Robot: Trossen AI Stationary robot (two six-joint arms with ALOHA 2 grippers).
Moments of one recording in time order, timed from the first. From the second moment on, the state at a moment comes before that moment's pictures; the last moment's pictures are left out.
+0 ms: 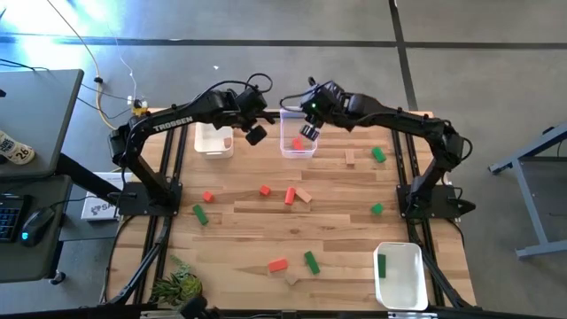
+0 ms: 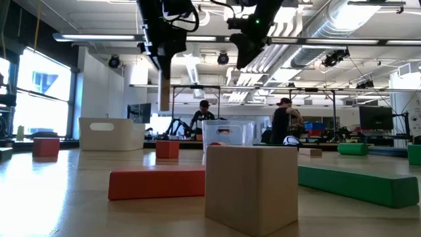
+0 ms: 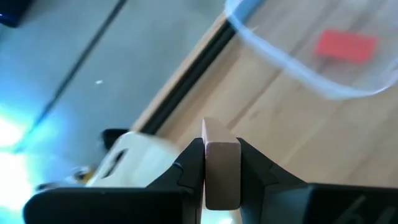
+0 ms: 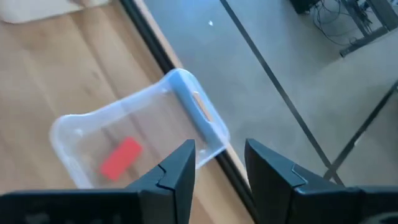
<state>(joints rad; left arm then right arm) 0.57 1.63 1.53 -1.04 -0.44 -0.10 -0.38 1.71 1.66 -0.82 0.46 -0.10</state>
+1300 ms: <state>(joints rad) 0.73 1.64 1.30 -1.13 -0.64 0.11 -0.61 1.71 1.66 -0.75 0.28 -0.17</state>
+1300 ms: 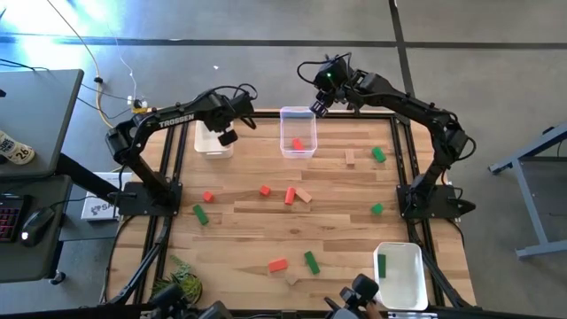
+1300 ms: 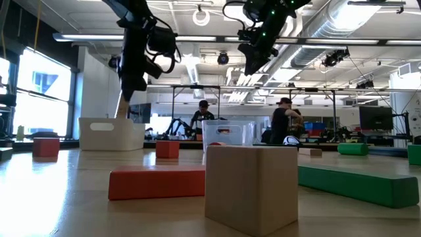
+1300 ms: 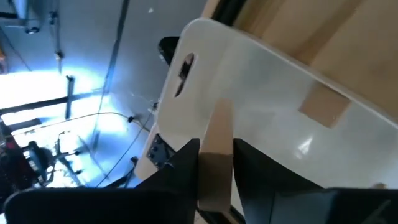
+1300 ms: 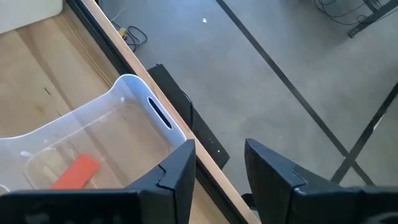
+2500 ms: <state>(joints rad) 0.72 1.56 1.45 -1.16 -0.31 0.04 -0.42 1.71 1.66 -0.90 -0.07 -0.05</state>
